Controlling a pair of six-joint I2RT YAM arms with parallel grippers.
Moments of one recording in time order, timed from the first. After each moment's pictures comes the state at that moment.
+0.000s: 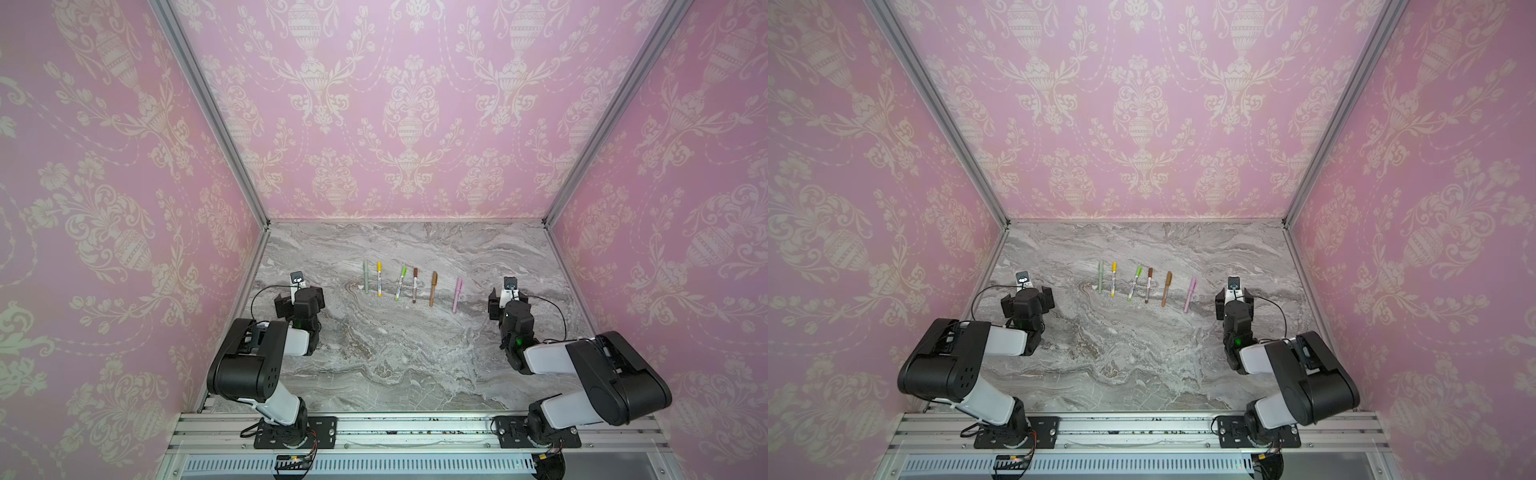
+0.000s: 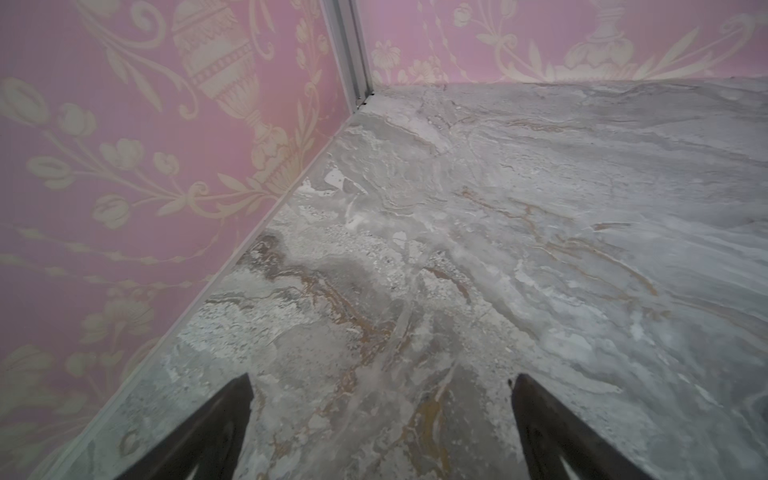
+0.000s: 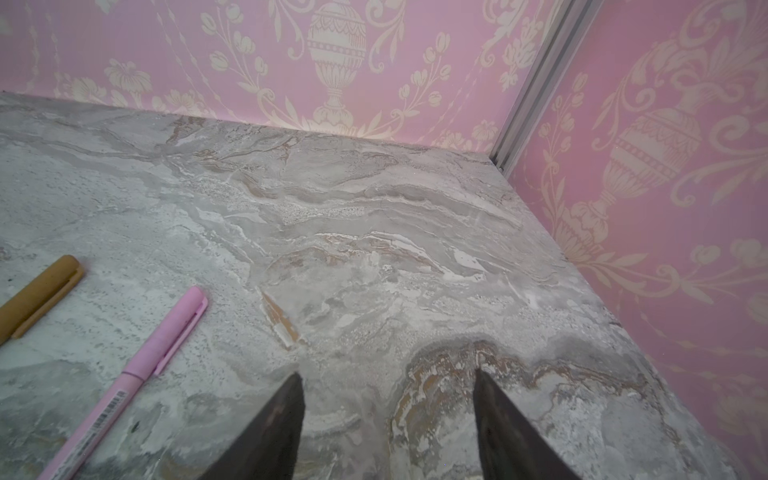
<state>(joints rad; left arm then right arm) -0.04 1.59 0.40 0.77 -0.46 -0.06 0.23 1.50 0.23 0.99 0.46 -0.07</state>
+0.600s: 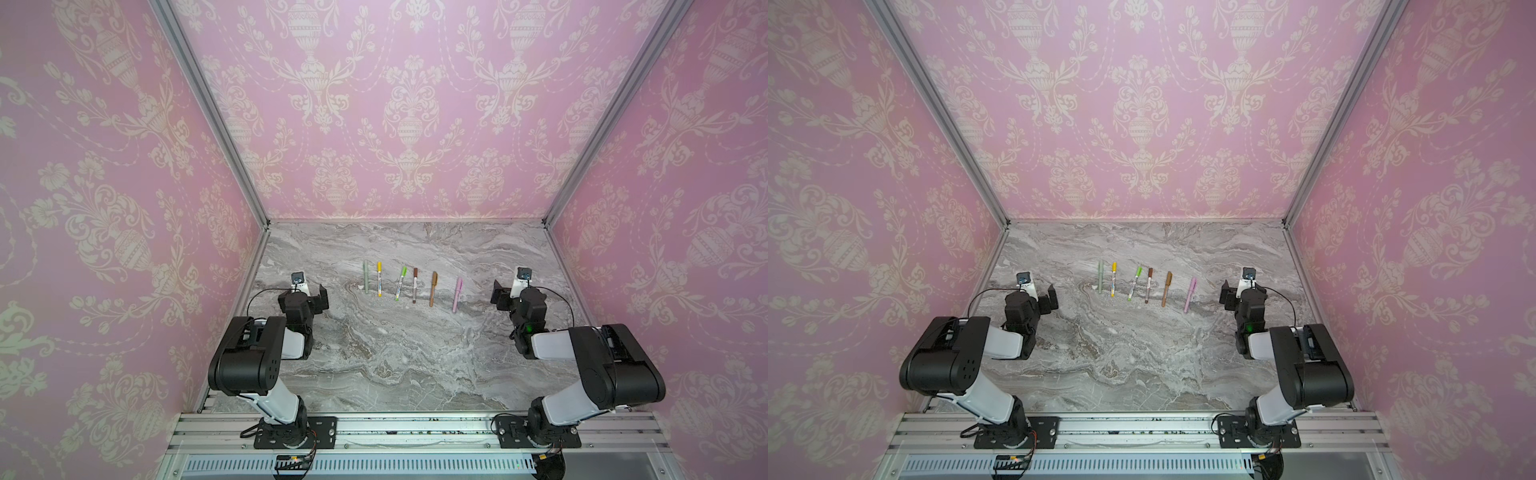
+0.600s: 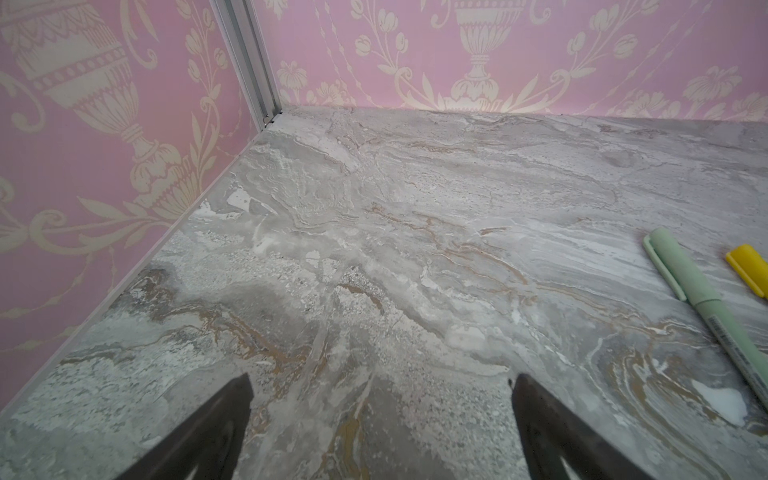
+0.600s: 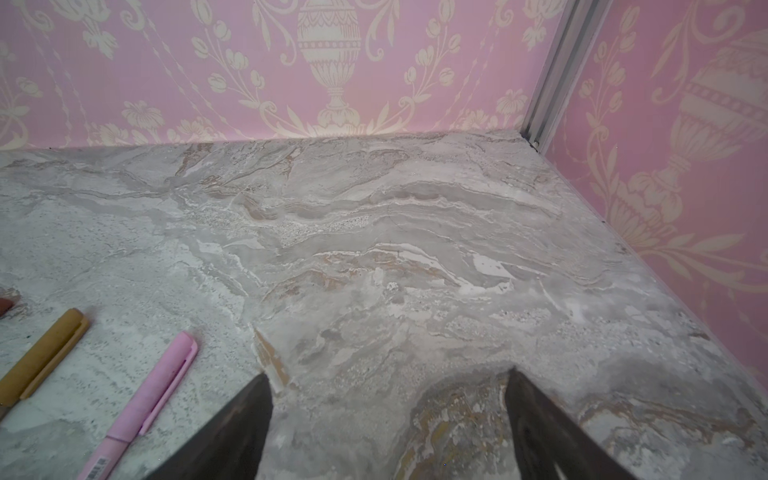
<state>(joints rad) 0.02 1.63 0.34 0.95 -0.18 -0.04 0.03 1.54 0.35 0.89 0.18 0.05</state>
